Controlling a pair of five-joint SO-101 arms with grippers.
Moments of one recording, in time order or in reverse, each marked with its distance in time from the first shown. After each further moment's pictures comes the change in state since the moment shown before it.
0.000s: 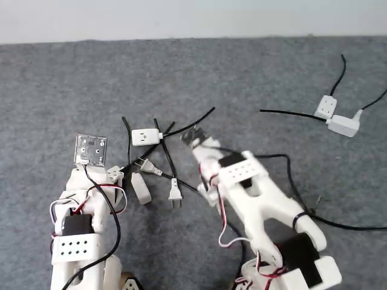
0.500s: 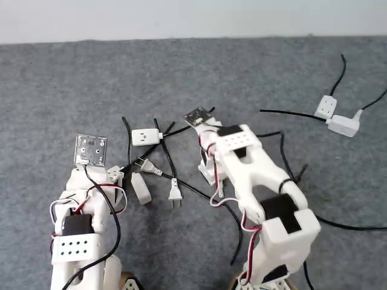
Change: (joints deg) left arm 0.0 0.0 0.0 0.0 0.0; right arm 4.4 22.8 -23.1 8.3 -0.4
